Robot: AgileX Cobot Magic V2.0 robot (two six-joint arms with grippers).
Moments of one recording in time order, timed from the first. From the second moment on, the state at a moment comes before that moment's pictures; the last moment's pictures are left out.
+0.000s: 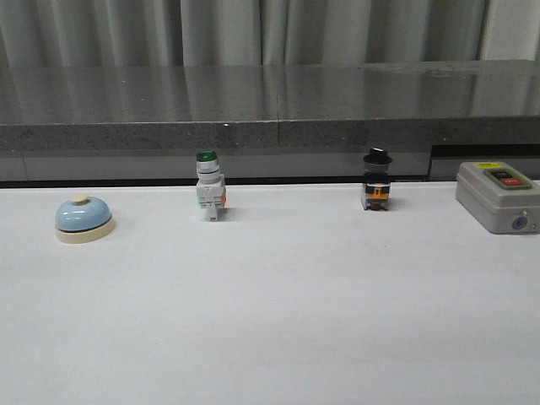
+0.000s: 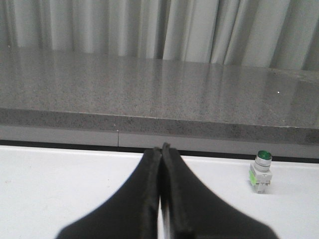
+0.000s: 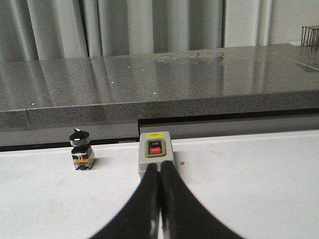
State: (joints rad) left arm -0.01 0.14 -0.27 -0.14 0.26 -0.01; right arm -0.03 -0.01 0.03 -0.03 0.02 0.10
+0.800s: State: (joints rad) left arm -0.01 0.86 -0.72 -0.17 0.50 0.10; right arm -0.03 -0.01 0.03 -0.03 0.02 0.10
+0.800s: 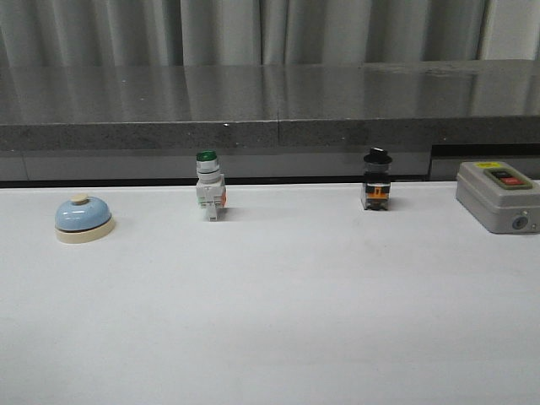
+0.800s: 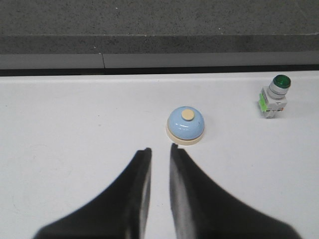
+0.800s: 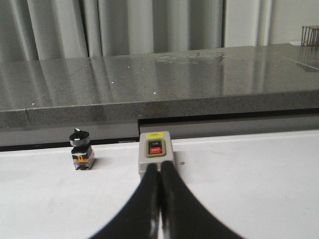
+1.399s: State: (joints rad) left arm -0.07 1.42 -1.06 -0.26 0.64 0.10; right arm -0.03 -0.01 0.03 -0.03 0.02 0.10
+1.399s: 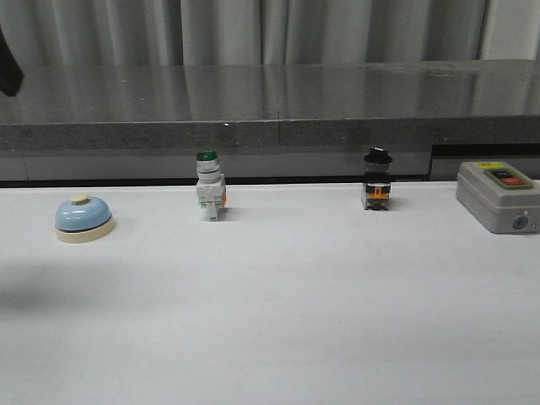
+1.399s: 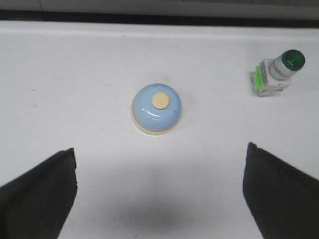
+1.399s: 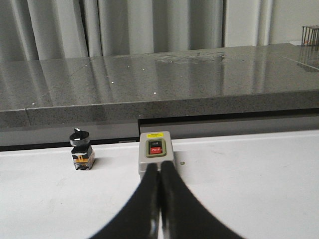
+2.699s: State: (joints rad) left arm -0.13 2.03 -1.44 -0.17 0.73 0.10; right arm -0.03 -0.01 0.03 -0.03 0.02 0.10
